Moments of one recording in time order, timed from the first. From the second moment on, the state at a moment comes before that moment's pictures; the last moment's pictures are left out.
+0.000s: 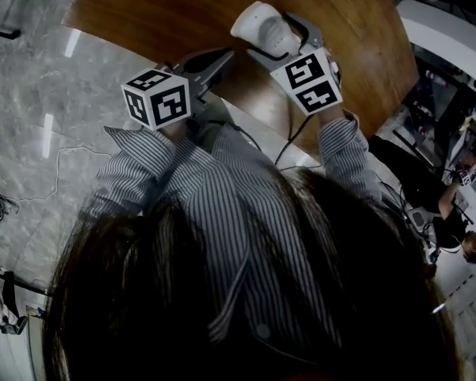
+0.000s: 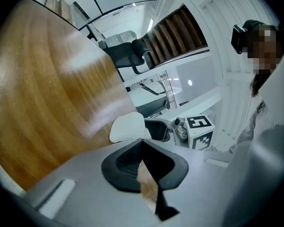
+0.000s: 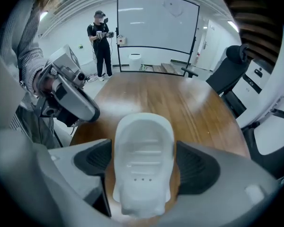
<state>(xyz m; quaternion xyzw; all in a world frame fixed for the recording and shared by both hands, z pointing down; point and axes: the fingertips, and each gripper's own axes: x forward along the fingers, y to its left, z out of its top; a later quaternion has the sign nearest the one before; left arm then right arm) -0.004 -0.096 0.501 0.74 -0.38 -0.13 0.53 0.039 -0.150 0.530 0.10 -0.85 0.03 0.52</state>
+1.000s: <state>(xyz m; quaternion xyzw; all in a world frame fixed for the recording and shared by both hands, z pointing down) -0.026 -0.106 0.480 0.76 -0.37 -0.12 0.52 0.027 -0.148 0.526 0.13 -0.84 0.09 0.52</state>
